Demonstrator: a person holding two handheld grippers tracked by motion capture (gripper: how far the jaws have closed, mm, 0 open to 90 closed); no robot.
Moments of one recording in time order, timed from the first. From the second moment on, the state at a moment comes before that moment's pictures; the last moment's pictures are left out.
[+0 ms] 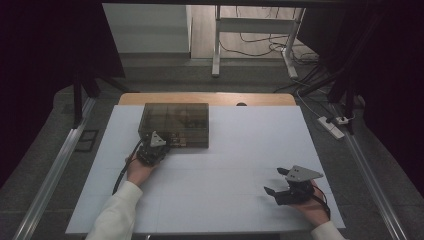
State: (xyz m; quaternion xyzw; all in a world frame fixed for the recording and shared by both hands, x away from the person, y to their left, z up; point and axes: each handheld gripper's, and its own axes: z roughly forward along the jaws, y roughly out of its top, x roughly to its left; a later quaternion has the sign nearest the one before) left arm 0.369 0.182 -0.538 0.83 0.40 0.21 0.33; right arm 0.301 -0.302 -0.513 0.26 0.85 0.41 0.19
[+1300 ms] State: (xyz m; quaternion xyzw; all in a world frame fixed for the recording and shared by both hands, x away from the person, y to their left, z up) left arm 0.301 0.198 -0.511 0.82 0.38 0.23 0.37; right arm 0.296 -0.303 -0.509 0.25 0.85 0.41 0.20
